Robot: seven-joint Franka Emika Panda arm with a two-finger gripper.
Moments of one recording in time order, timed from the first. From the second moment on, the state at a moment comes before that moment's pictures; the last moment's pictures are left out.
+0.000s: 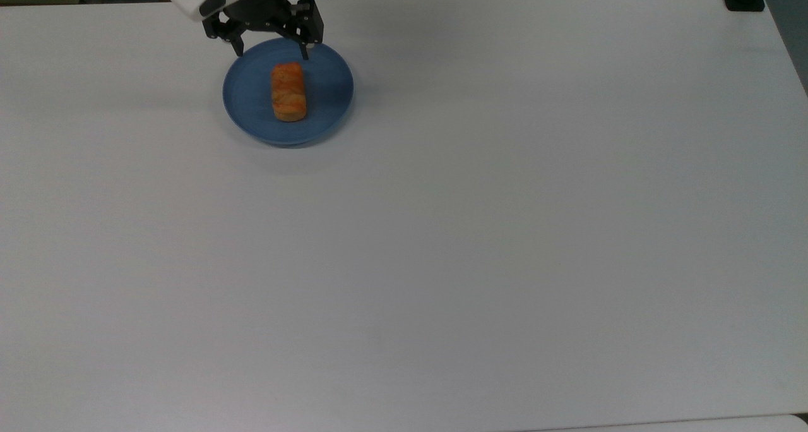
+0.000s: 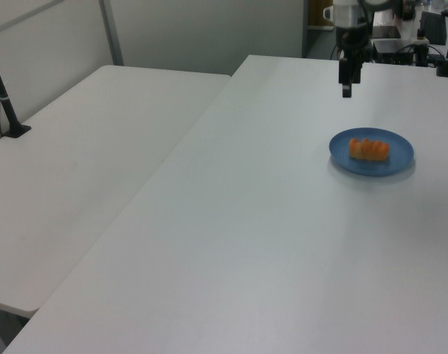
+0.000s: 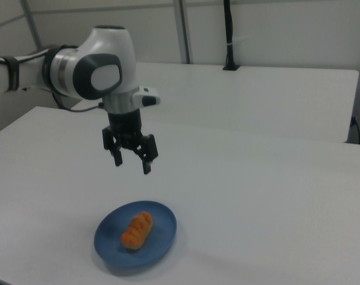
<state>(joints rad) -0.02 0.09 -0.06 -1.81 -0.02 1.78 -0.10</state>
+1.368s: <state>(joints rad) -0.01 0.19 -0.08 -2.10 -0.09 2.05 -0.31</state>
